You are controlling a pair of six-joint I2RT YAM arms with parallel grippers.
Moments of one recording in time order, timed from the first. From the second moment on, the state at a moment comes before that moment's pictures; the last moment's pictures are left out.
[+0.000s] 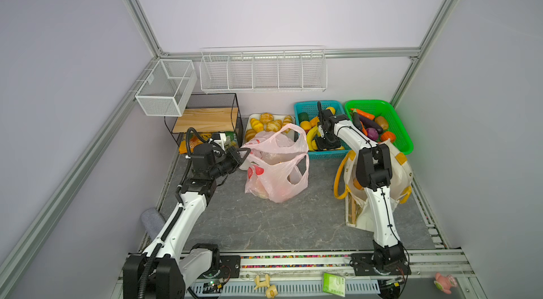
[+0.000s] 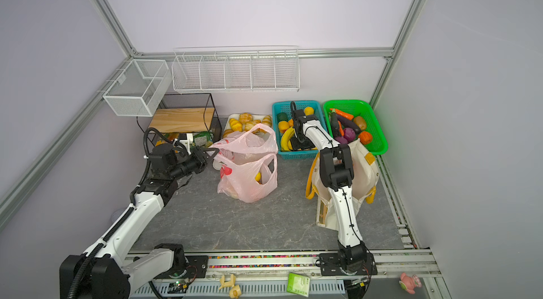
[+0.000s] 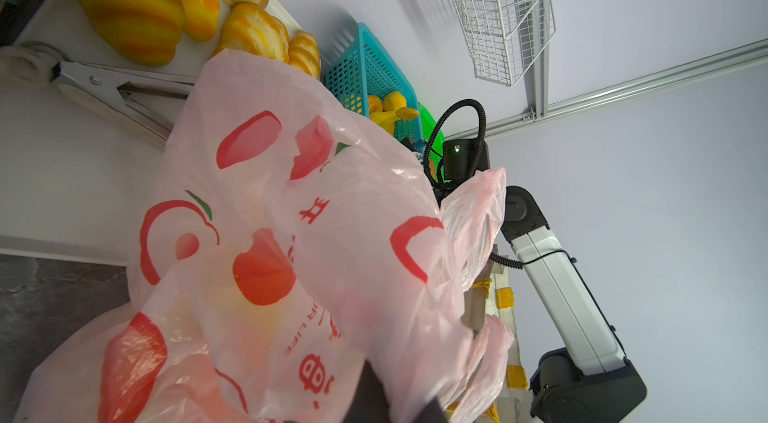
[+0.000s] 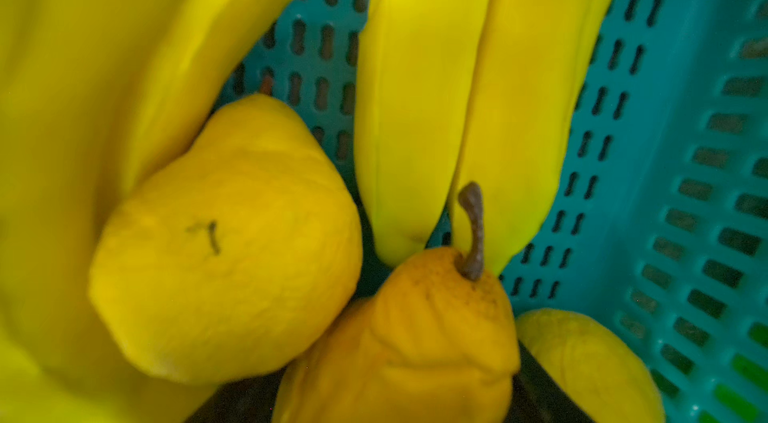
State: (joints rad) left arm -0.14 1.09 0.73 0.05 0.65 -0.96; right arm 0.31 2.40 2.13 -1.09 0.10 0.04
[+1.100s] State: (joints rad) left arm -0.14 1.09 0.73 0.05 0.64 -0.96; right arm 0.53 1.53 1.31 -0.63 -0.28 0.13
